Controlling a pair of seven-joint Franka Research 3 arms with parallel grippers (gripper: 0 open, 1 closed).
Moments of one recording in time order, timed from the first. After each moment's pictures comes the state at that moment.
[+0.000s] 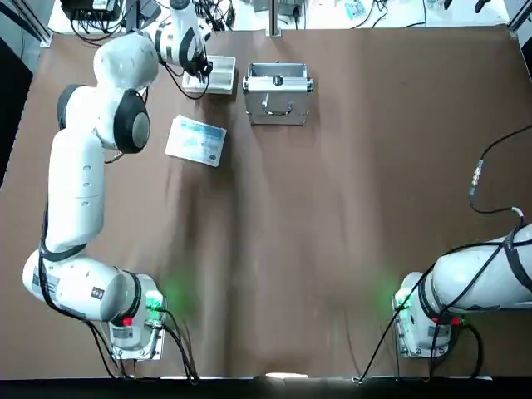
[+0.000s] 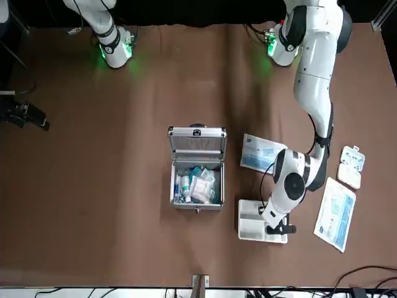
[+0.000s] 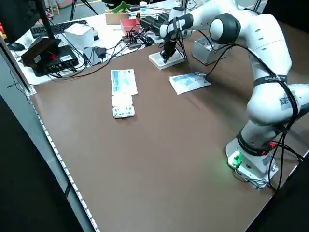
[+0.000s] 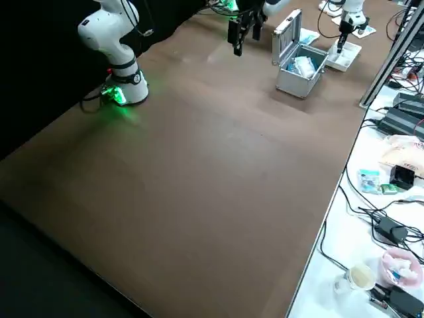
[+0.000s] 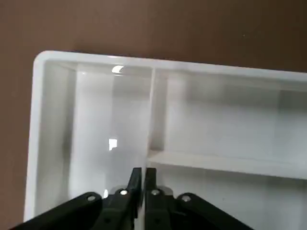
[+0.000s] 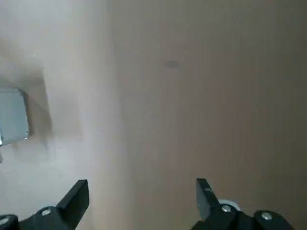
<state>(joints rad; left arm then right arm) -0.29 0.94 0.03 -1.28 0.04 2.33 -0.30 -0.01 0.05 -0.05 -1.54 0.03 1.61 0.06</state>
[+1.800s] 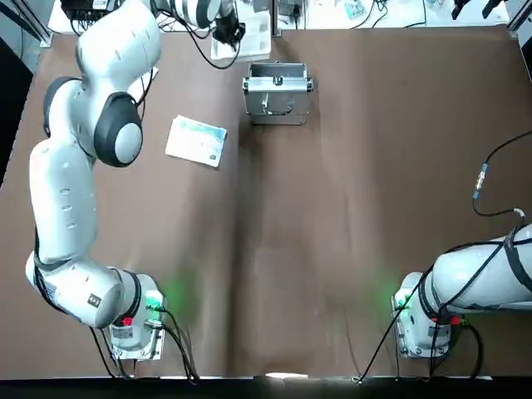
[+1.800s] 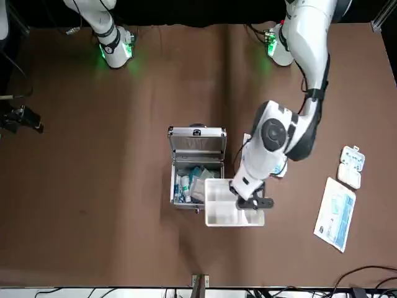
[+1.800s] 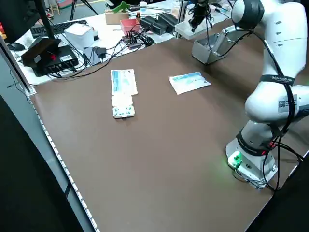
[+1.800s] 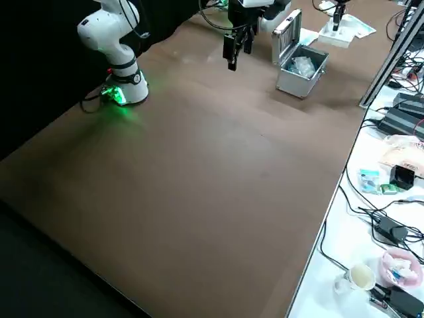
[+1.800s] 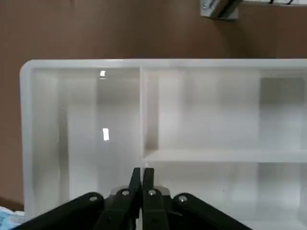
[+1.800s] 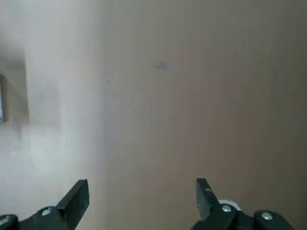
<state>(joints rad) -0.44 0.68 -0.07 -1.25 0.04 2.13 -0.52 -0.04 0.05 -0.06 -1.59 0.00 1.67 -0.10</state>
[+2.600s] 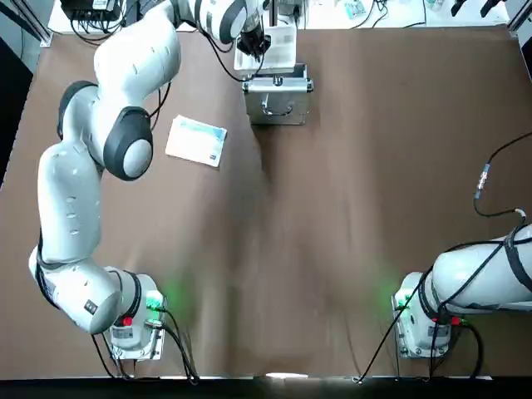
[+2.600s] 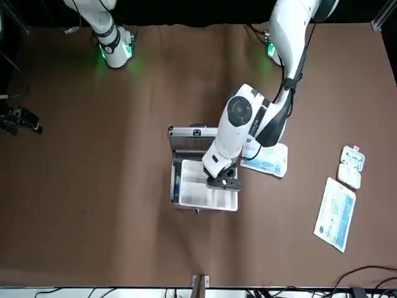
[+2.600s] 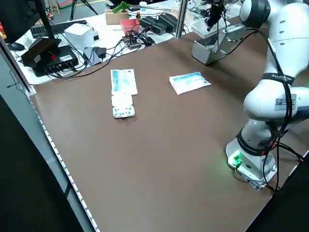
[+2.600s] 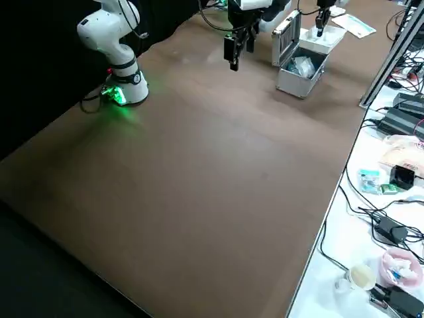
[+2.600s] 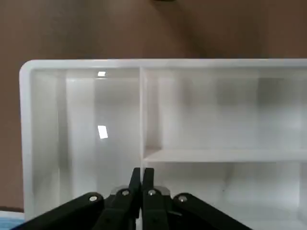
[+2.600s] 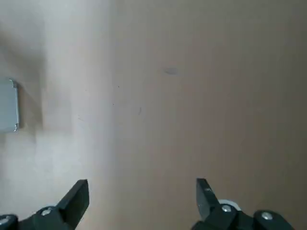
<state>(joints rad) -0.57 0.69 -0.07 -1.24 0.04 2.18 -0.56 -0.06 0.05 -0.06 -1.60 0.06 1.69 -0.11</state>
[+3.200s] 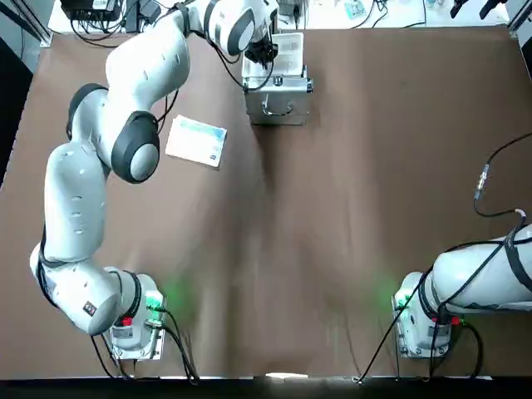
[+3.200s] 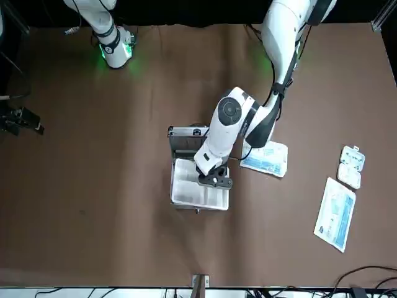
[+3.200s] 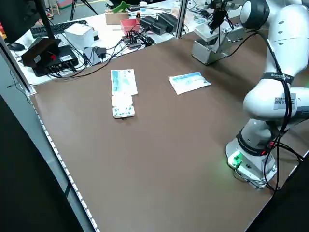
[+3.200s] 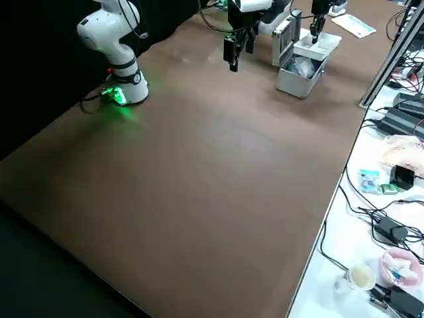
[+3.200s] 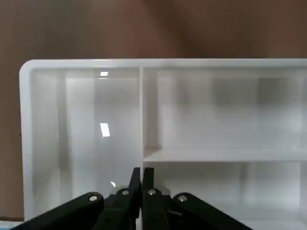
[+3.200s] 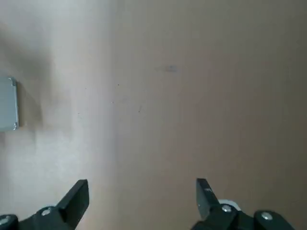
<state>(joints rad) -0.60 0.73 -0.07 -1.24 0.04 2.23 -0.60 -0.06 0.05 -0.06 -1.61 0.06 1.69 -0.11</state>
